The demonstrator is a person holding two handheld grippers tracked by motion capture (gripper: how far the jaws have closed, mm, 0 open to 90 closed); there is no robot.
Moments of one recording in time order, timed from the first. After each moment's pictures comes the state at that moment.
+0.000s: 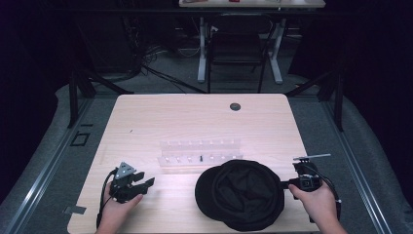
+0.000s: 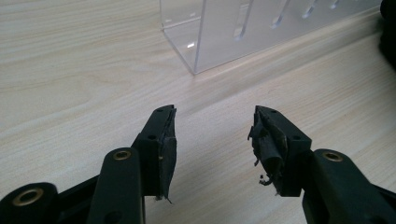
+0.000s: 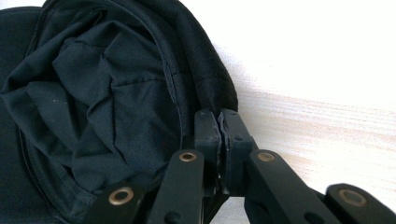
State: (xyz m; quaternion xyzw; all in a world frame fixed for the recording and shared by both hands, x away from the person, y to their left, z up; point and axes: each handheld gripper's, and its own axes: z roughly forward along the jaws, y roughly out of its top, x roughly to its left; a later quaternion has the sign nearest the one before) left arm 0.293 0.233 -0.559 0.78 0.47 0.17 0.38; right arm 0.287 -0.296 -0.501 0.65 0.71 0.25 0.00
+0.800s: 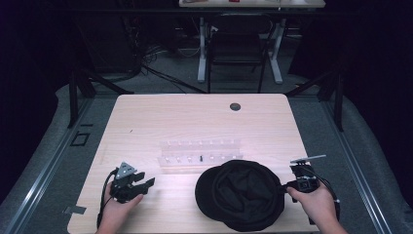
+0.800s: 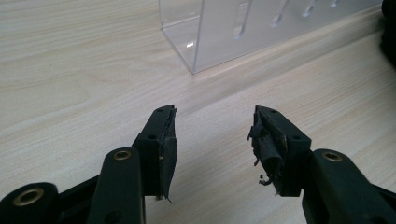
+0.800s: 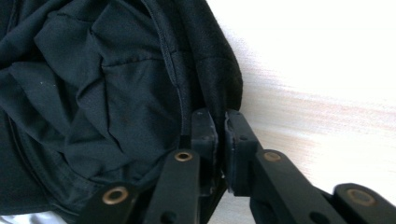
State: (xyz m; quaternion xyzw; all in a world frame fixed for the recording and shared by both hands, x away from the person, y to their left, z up) left arm 0.293 0.232 -0.560 0.78 0.47 0.16 0.38; right arm 0.287 -0.294 -0.510 0.66 0.72 0.22 -0.03
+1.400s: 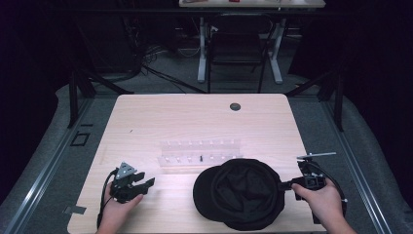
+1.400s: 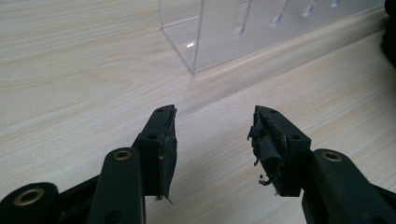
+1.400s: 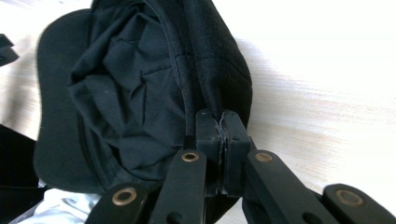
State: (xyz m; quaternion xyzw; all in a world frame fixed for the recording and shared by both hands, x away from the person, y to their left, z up) left arm 0.293 0.232 -0.560 0.78 0.47 0.16 0.38; right arm 0.281 -0.300 -0.483 0.66 0.70 0.28 -0.07
